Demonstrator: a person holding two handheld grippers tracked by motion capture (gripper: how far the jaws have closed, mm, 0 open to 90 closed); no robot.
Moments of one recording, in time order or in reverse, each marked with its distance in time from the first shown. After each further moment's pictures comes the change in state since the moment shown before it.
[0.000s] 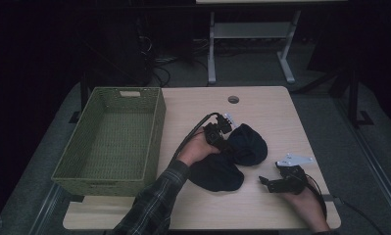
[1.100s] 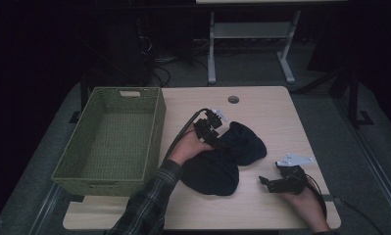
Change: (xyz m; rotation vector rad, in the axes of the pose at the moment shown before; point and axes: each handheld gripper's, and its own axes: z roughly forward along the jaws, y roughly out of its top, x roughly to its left) left arm 0.006 -0.014 -0.030 -0.092 0.105 -0.057; right arm 0.000 0.000 0.000 0.000 0.000 -0.001
